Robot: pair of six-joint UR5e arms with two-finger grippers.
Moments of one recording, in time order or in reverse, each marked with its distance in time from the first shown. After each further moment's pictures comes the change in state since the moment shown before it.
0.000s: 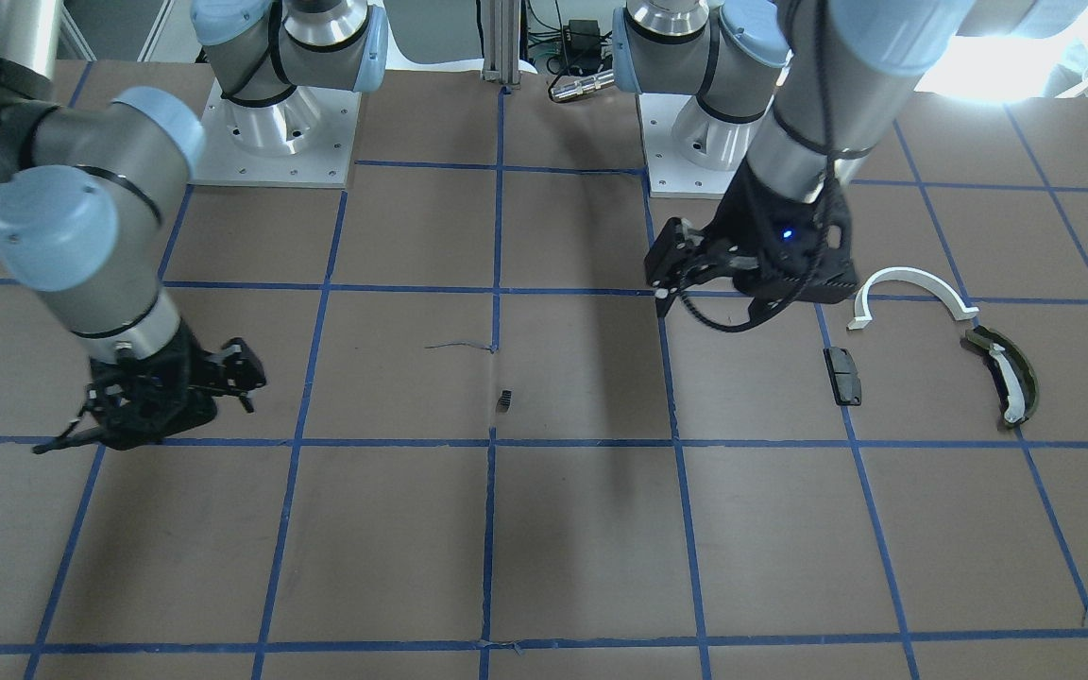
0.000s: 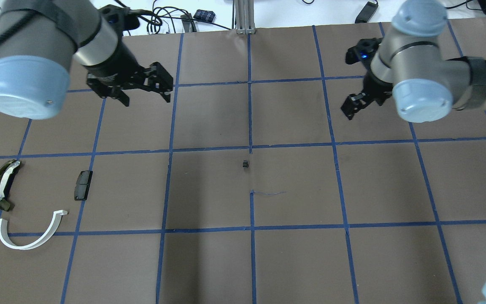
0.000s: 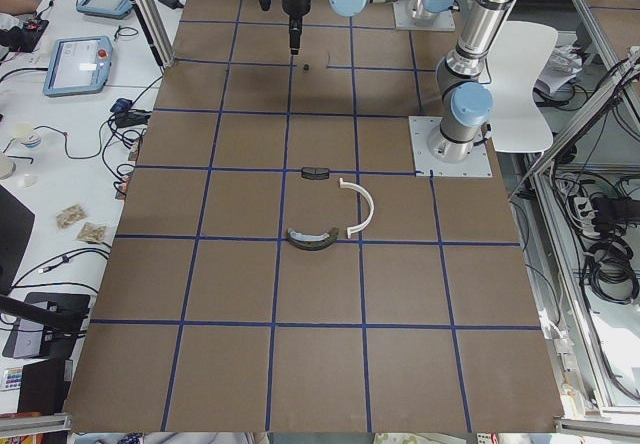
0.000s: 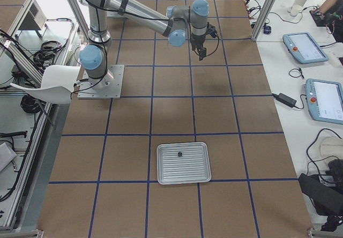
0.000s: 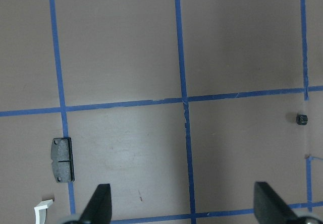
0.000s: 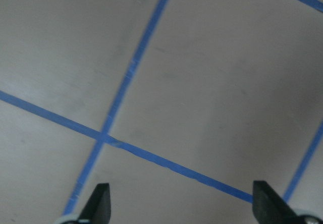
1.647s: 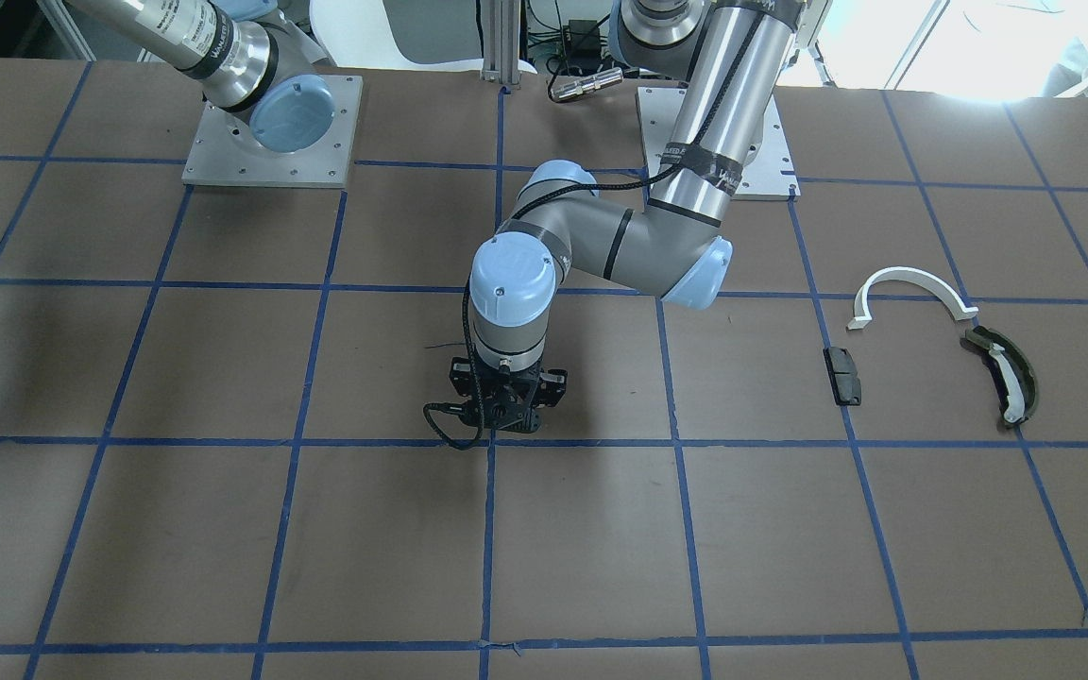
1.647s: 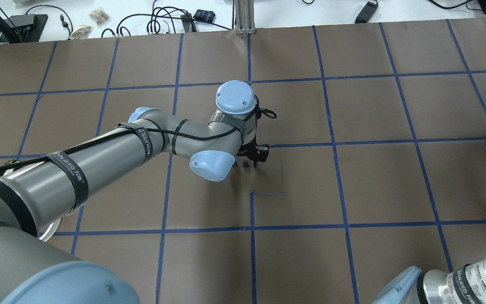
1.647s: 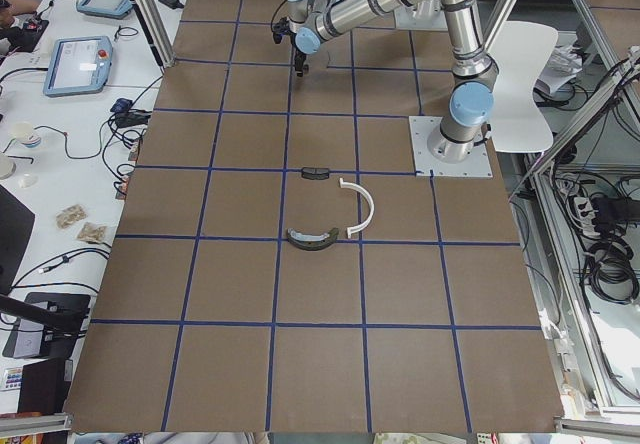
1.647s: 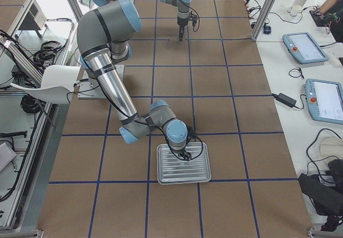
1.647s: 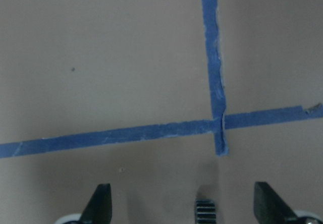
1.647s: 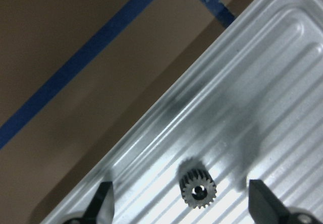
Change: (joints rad) left arm -0.321 -0.417 -0.115 0.398 0.087 -0.236; right arm -0.821 0.331 -0.114 -0.167 0.060 -1.203
